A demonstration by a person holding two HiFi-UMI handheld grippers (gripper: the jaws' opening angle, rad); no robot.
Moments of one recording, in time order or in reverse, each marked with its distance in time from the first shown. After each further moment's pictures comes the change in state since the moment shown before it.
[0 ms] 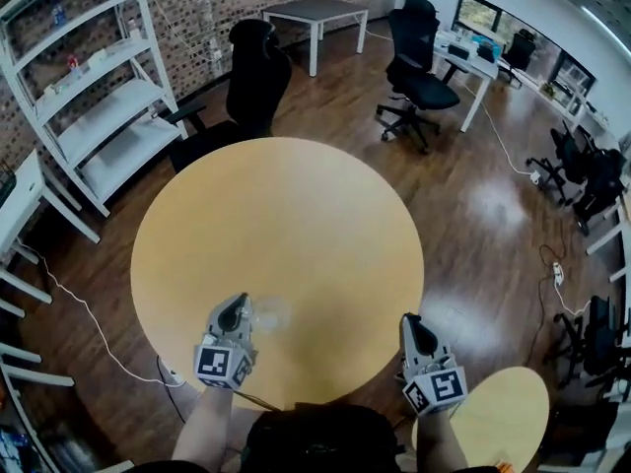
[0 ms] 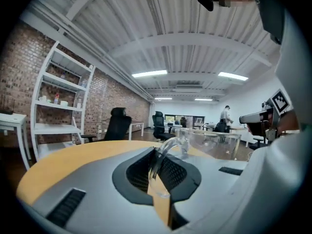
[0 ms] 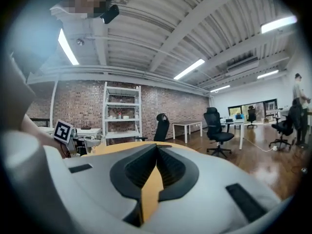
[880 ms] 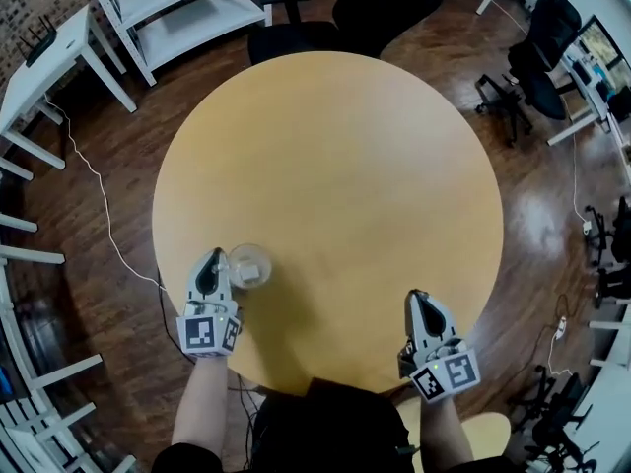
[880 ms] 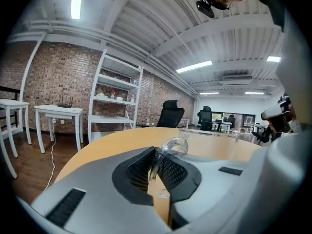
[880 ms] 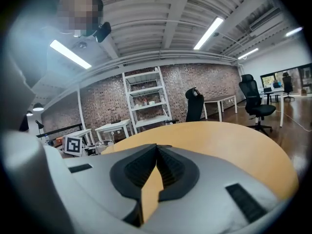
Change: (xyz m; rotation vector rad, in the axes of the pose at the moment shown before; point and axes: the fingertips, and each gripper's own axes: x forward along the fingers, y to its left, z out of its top) left arm -0.092 0.204 -0.093 -0.085 0.041 0.560; right arm 0.170 0.119 -0.058 0.076 0.220 0.389
